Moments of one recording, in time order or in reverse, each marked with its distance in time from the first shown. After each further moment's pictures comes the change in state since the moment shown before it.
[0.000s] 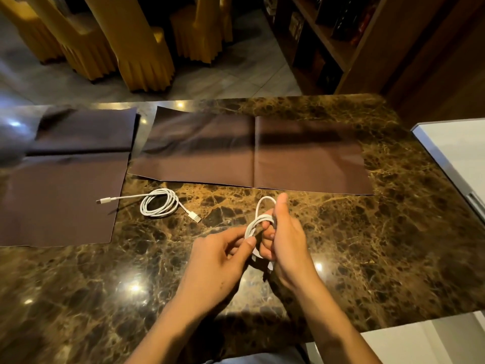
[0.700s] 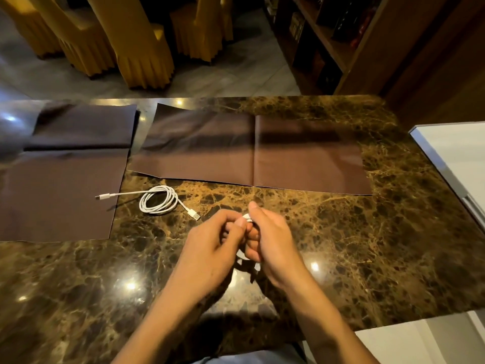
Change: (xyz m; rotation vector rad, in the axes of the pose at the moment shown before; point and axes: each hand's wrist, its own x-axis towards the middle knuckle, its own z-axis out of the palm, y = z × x) left_hand 0.007 0.006 -0.013 -0.038 0.012 -0.035; right_hand 0.001 0.005 0.012 -0.020 -0.153 0.046
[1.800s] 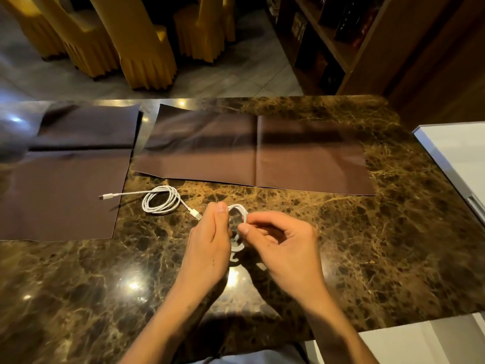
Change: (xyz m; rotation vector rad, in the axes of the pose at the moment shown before) left_hand 0.010 -0.006 0.012 -0.083 0.184 -0.076; right_hand -0.032 -0.009 -0.009 -0.516 0.190 -0.562
